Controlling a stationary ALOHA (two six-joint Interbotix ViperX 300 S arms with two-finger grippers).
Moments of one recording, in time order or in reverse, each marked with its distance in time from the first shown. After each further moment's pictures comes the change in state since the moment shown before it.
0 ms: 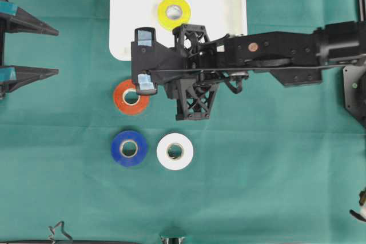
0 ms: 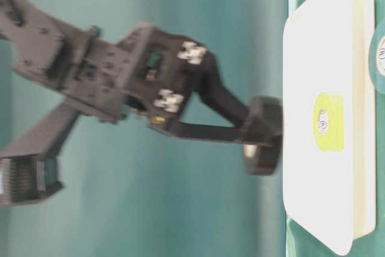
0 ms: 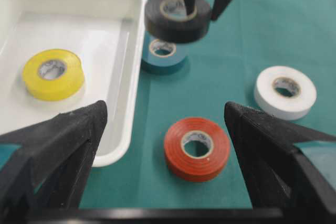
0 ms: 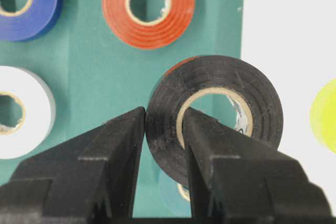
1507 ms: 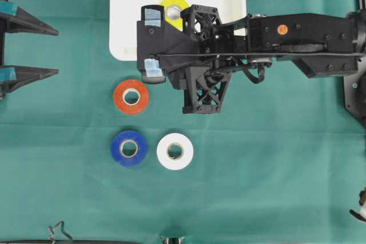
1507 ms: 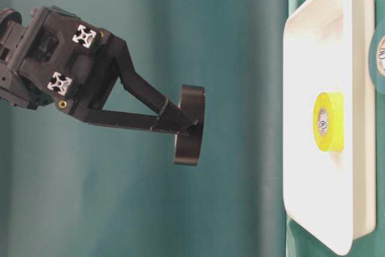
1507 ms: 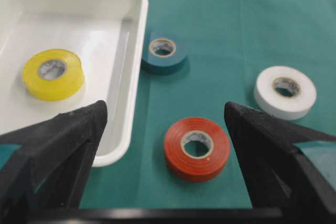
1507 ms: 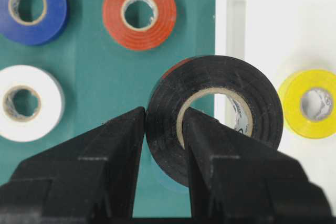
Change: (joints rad) left arm 0.002 -0.002 0.000 -0.002 0.000 0.000; right arm 0.000 -0.077 -0.074 -0.006 0.124 0.000
